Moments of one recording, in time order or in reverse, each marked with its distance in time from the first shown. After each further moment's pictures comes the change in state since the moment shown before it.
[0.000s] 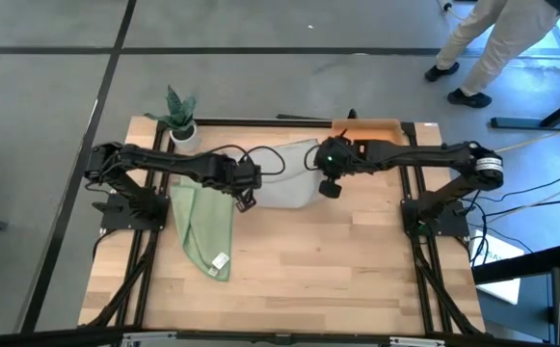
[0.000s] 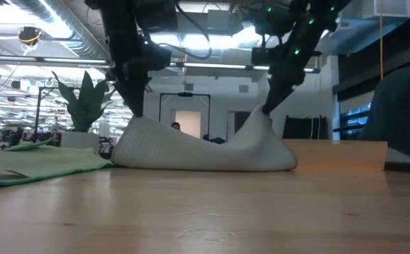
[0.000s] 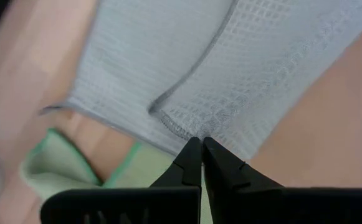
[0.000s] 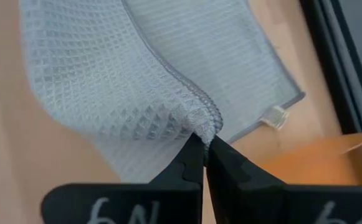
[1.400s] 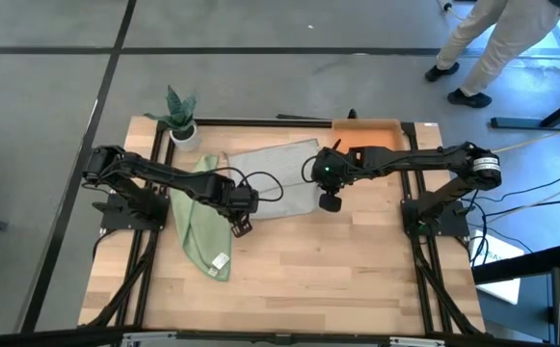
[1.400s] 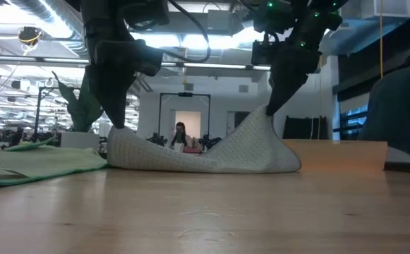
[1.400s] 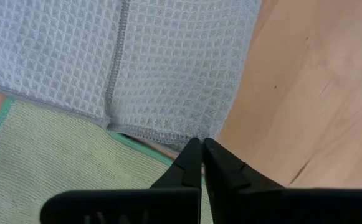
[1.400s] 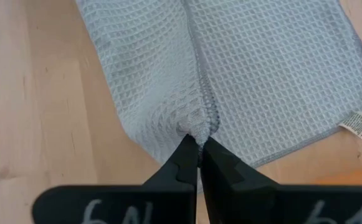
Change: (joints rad) left arm -0.167 0.001 -0.095 0.088 0.216 -0.129; right arm 0.084 0.013 0.000 -0.045 -0.178 0.084
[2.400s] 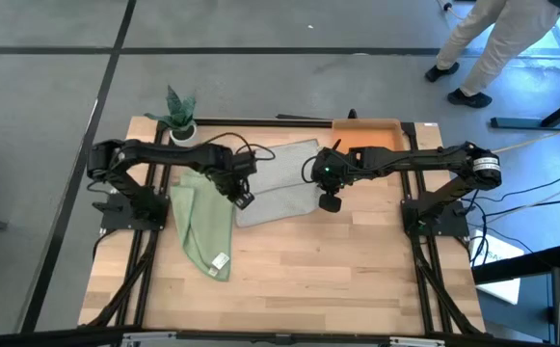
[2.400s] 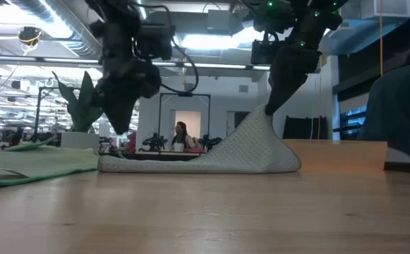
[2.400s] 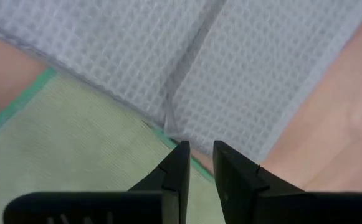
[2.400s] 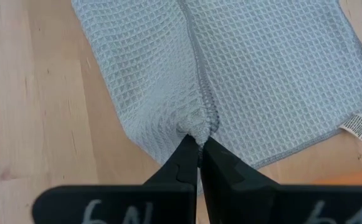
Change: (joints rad) left arm 0.316 0.020 -0.001 -0.052 0.256 0.010; right arm 0.000 0.000 0.000 0.005 0.001 0.000
